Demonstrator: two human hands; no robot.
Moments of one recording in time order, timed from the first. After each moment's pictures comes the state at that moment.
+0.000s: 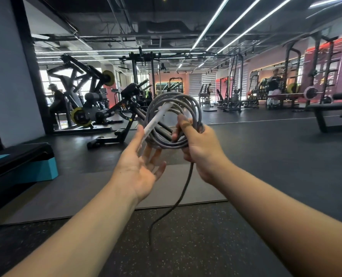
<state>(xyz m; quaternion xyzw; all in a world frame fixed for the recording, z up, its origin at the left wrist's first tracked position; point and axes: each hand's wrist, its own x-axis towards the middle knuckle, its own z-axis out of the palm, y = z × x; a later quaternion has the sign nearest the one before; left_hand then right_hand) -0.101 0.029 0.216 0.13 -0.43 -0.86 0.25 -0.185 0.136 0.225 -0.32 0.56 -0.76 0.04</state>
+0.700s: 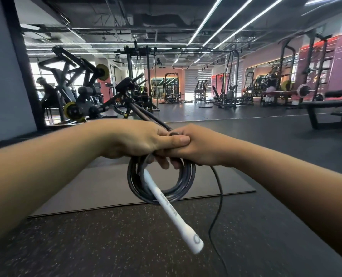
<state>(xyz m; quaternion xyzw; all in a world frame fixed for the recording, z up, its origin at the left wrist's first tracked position) -0.095 0.028 0.277 0.00 -0.95 -0.30 -0.02 -0.193 0.170 0.244 -0.58 0.75 -0.32 0.03</state>
